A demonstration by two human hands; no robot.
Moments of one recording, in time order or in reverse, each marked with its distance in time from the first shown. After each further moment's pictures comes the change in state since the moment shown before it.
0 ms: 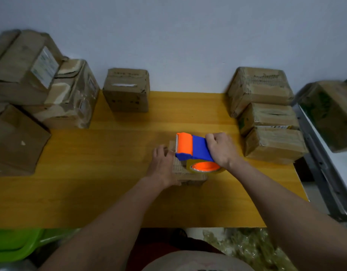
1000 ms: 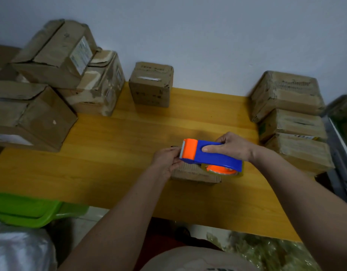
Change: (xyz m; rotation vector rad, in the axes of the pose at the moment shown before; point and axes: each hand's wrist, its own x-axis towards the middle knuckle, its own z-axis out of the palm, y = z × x) left_hand -0.020 0.006 -0.036 -1.540 0.058 -0.653; right_hand 0.014 -0.015 -0.014 0.092 -0.647 0.008
